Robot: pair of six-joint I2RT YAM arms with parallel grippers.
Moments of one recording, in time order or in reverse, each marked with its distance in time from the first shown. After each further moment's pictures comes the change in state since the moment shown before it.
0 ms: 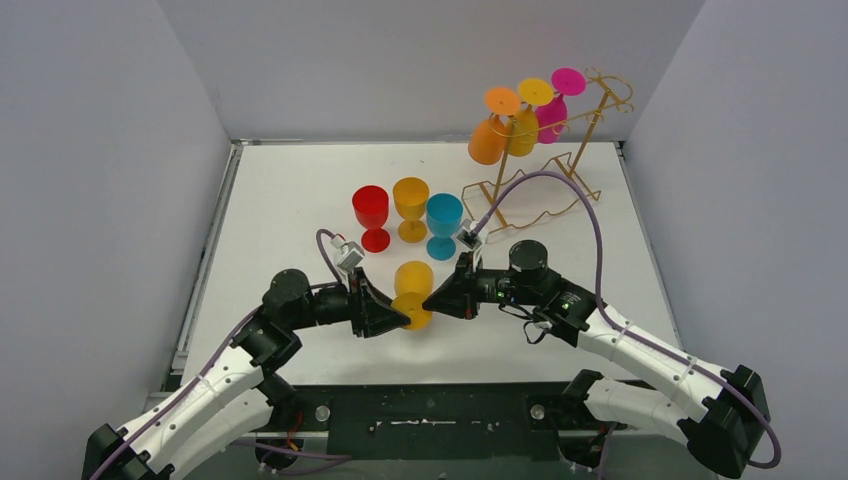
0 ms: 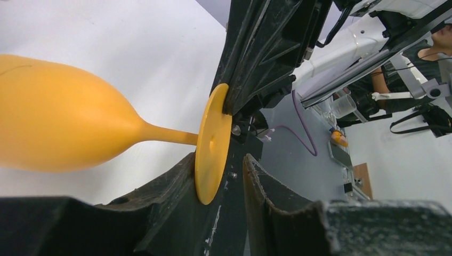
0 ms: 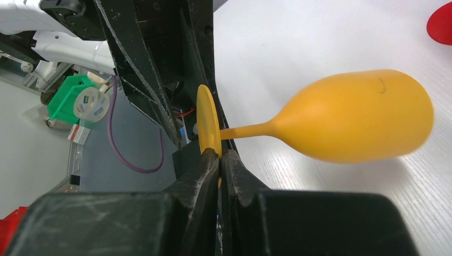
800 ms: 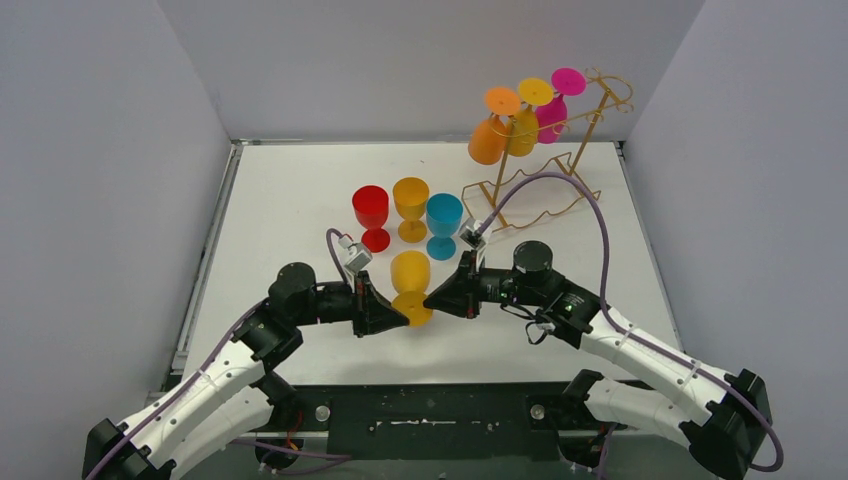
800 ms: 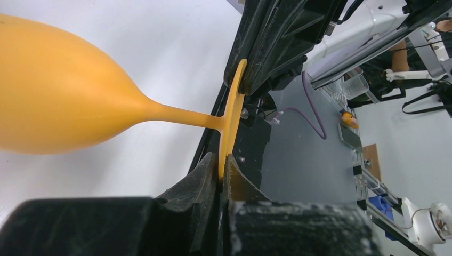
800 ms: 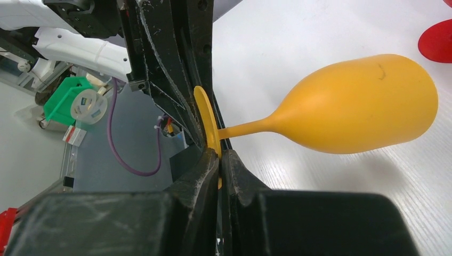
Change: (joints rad) left arm 0.000 0.039 0.061 -0.131 0.029 0.116; right arm -0.001 -0.018 -0.004 0.024 0.003 -0.015
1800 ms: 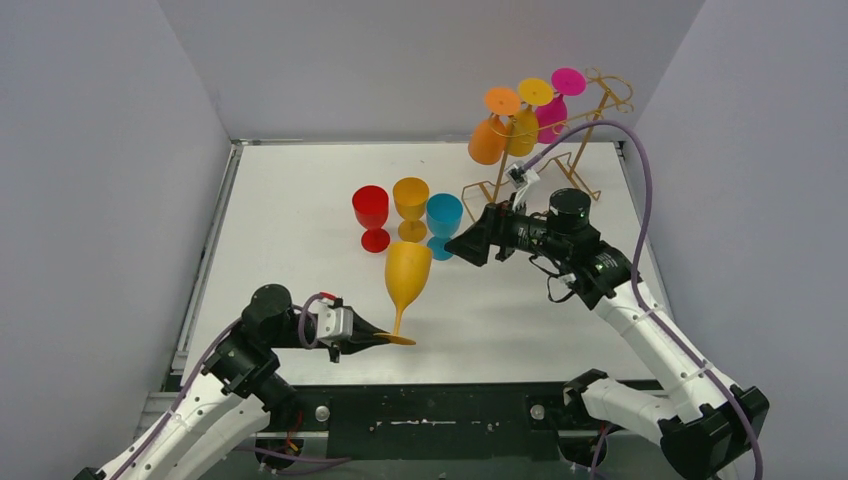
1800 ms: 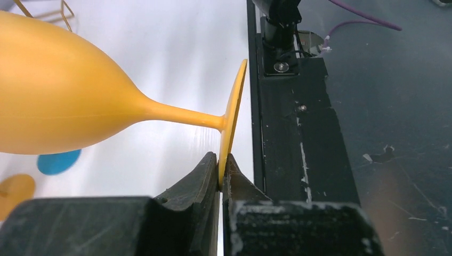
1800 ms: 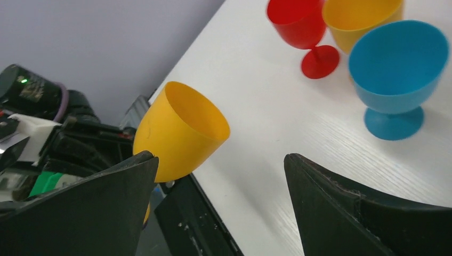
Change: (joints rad) left arm 0.000 -0.255 -0.014 -0.262 0.141 0.716; right arm -0.317 0.060 0.294 -0.315 0.070 0.026
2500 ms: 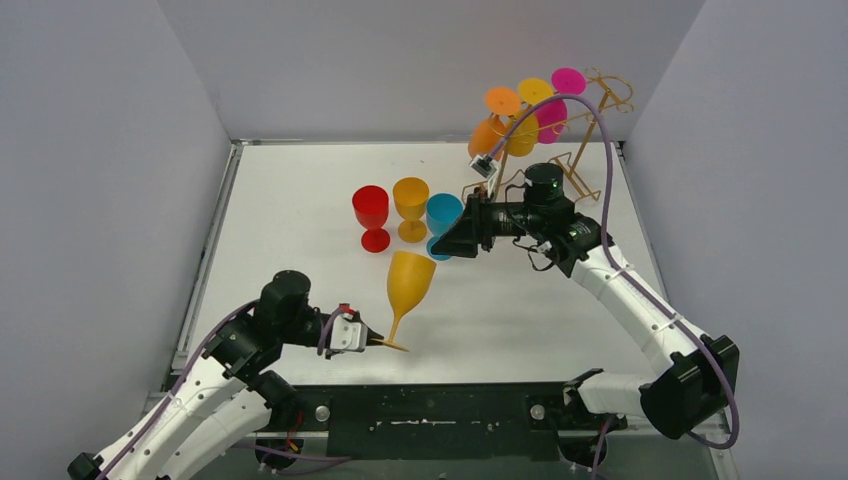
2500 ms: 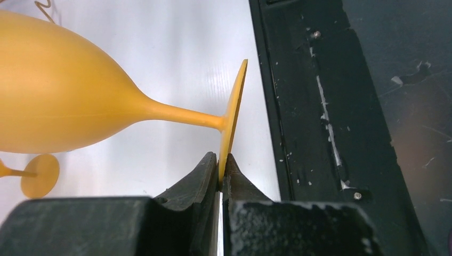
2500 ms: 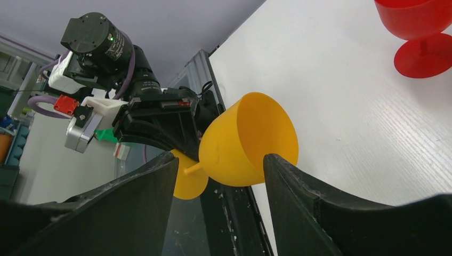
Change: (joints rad) left arm 0.000 0.116 0.131 -0.369 -0.016 0.472; right arm -0.003 0.221 0.120 0.073 -0.414 0.014
